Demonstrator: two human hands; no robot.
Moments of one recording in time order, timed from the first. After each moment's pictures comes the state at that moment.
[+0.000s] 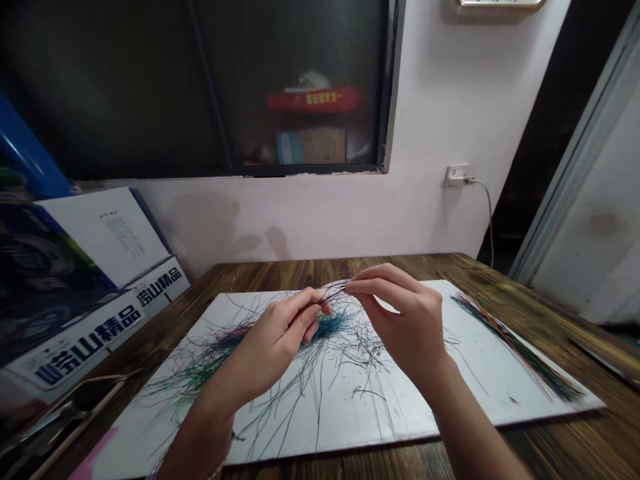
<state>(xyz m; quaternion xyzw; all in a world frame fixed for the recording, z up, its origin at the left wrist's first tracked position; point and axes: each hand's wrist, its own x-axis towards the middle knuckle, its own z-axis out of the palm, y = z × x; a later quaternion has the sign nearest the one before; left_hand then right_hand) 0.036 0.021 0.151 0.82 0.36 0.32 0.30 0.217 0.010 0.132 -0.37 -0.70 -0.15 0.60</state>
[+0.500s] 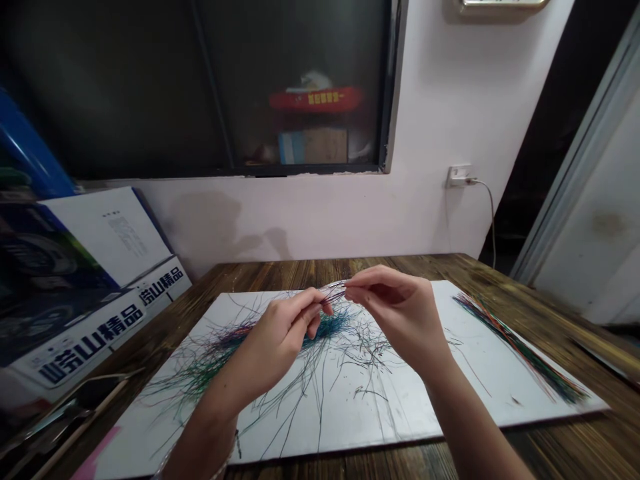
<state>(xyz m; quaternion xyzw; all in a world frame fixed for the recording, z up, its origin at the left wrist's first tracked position) 0.034 0.024 0.149 0.84 0.37 0.32 0.25 0.215 0.015 0.131 -0.35 -0.63 0.22 0.66</state>
